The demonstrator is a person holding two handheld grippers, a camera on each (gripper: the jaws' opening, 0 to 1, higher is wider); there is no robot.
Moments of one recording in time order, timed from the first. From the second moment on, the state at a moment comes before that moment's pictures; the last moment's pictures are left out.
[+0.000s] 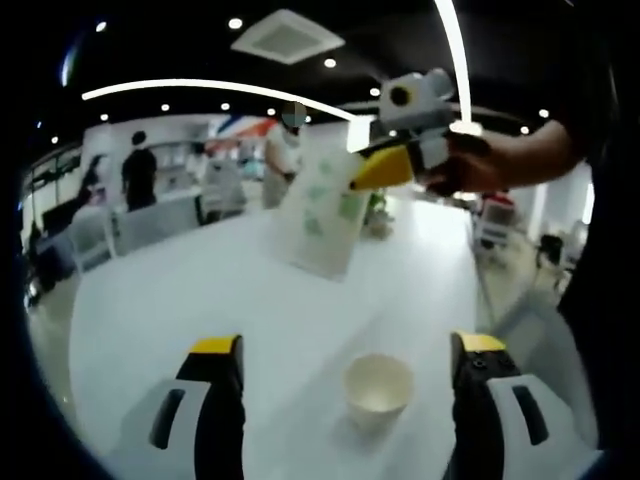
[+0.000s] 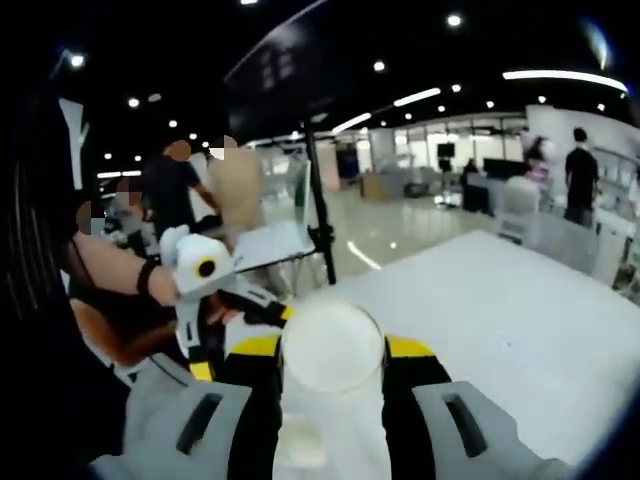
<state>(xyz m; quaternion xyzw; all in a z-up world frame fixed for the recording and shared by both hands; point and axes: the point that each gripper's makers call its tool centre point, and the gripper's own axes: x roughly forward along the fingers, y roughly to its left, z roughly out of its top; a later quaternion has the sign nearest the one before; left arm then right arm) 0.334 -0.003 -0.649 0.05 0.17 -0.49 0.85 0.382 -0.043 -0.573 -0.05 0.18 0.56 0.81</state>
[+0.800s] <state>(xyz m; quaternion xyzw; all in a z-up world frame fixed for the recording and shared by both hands) 0.323 -0.018 -0.629 0.03 0.14 -0.52 0.84 0.362 -0.019 -0.583 -0.04 0.19 0.59 0.78</state>
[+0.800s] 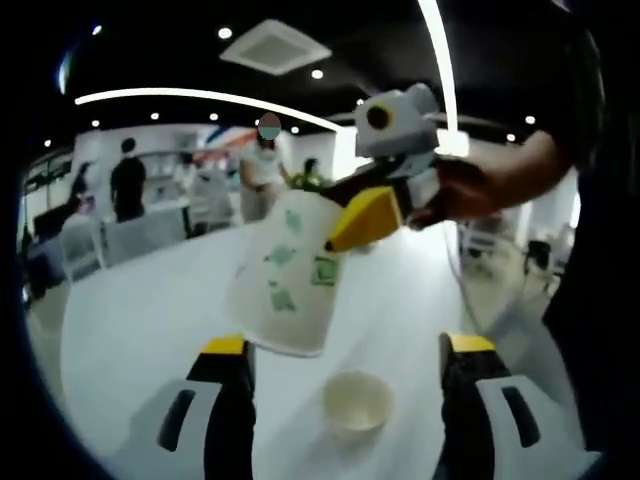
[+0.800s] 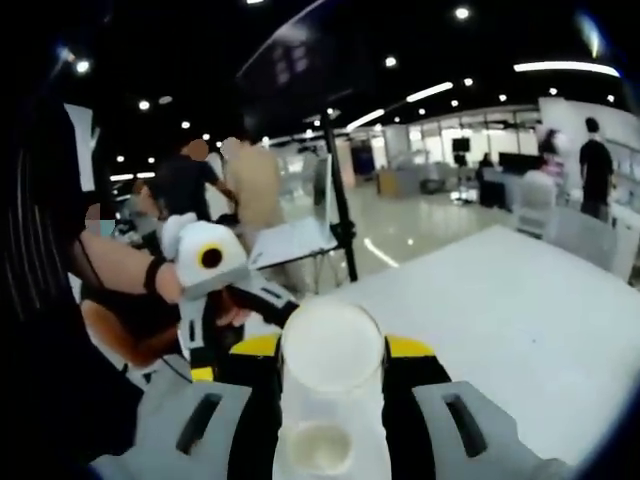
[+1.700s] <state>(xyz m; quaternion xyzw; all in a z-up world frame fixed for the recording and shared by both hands) 0.308 -0.011 -0.603 -0.05 0.14 -0.54 0.83 0.331 -0.029 -0.618 -0.03 0.23 0.62 0.75</state>
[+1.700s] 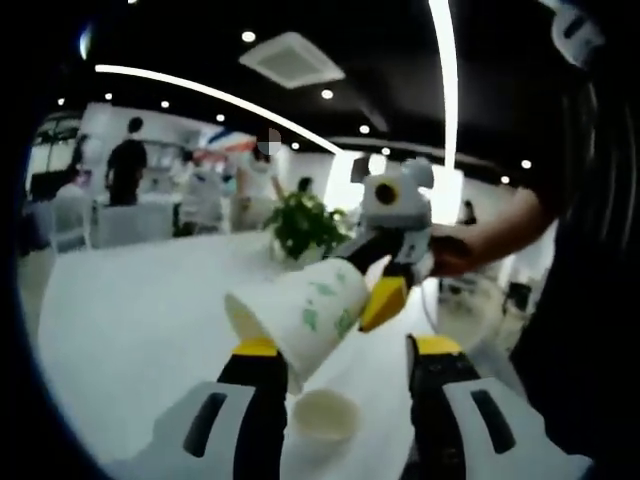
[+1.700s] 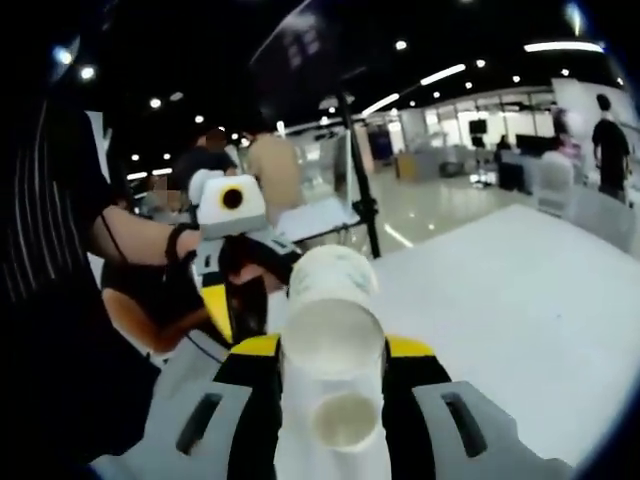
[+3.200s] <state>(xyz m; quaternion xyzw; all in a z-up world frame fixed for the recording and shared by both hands) 0.286 -0.022 -0.596 -0.03 0.20 -0.60 0.78 0.310 -0.035 -0.635 -0.02 0.24 0.62 0.75</state>
